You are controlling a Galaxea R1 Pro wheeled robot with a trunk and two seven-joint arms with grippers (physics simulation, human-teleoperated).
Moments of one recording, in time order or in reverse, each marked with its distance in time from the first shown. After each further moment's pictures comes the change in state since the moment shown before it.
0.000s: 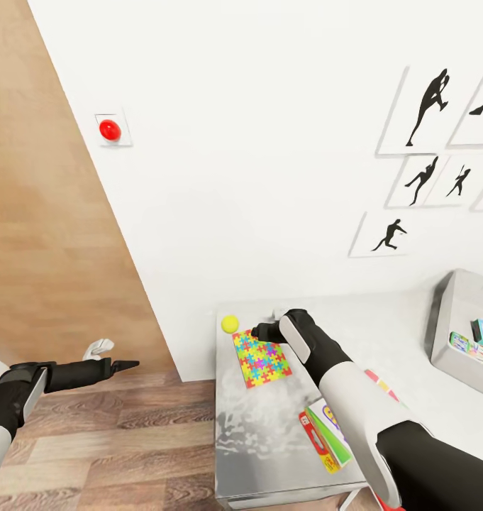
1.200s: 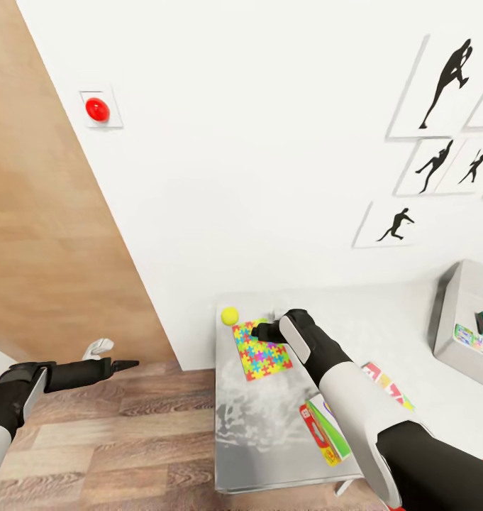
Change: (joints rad) left arm 0.000 0.000 0.002 0.000 0.000 0.000 -0.001; right arm 0.000 0.000 0.000 0.000 0.000 0.000 0.000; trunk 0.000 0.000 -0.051
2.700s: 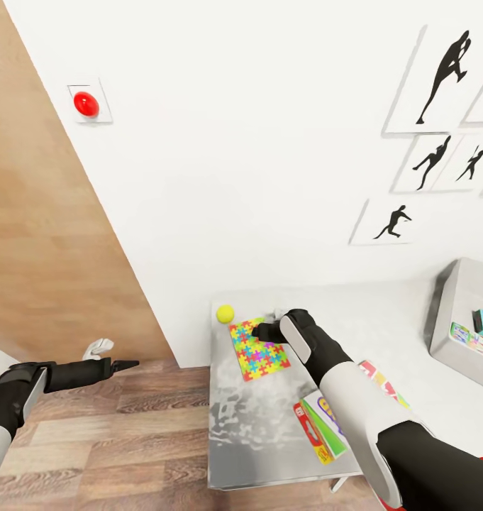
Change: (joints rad) left arm 0.000 0.000 0.000 0.000 0.000 0.000 0.000; right arm 0.000 -0.003 0.000 0.000 0.000 0.000 0.002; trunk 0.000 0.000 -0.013
